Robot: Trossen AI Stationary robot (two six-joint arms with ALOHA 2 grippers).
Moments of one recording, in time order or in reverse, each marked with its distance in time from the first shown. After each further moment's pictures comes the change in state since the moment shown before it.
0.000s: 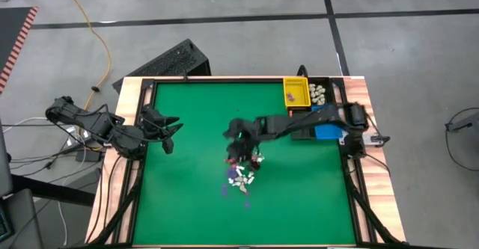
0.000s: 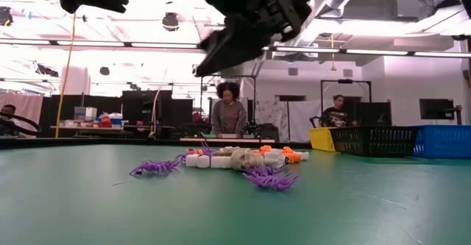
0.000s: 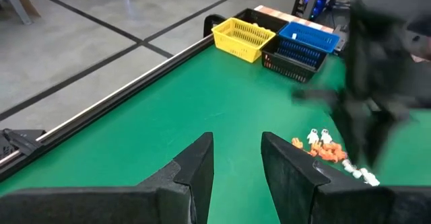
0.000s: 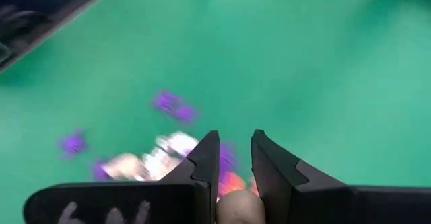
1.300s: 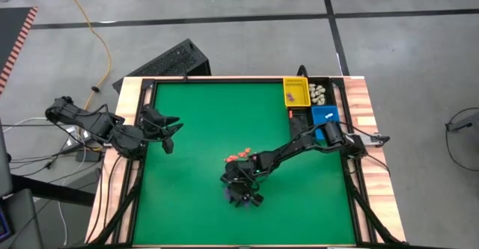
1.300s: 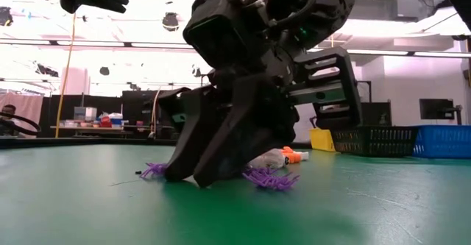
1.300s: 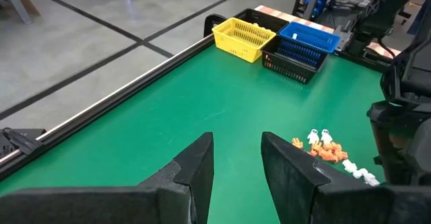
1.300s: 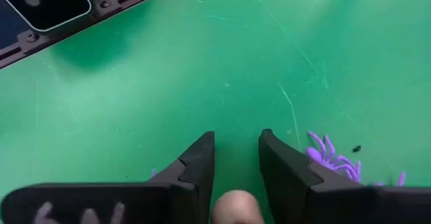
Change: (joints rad) left arm 0.000 -0.001 0.000 0.002 0.001 -0.001; right arm 0.251 0.320 -0.064 0.380 -0.168 -0.015
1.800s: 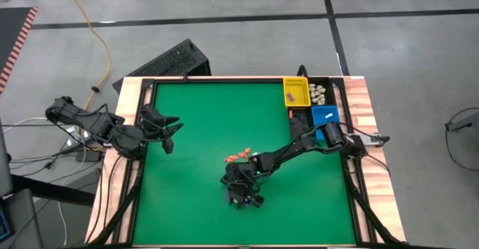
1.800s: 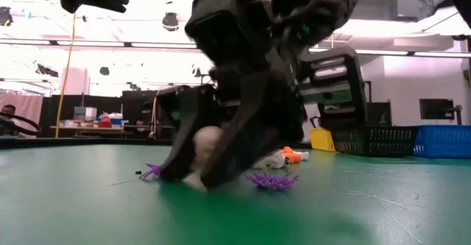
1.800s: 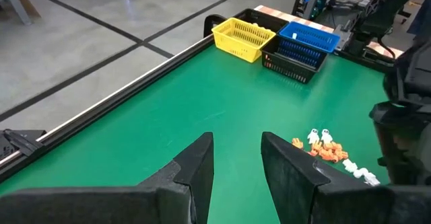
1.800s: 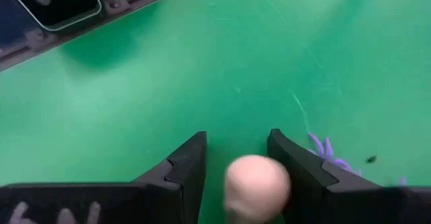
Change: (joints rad) left arm 0.000 0.000 0.000 0.002 0.000 0.005; right arm 0.013 -0.005 -0.002 0.006 -0.009 -0.014
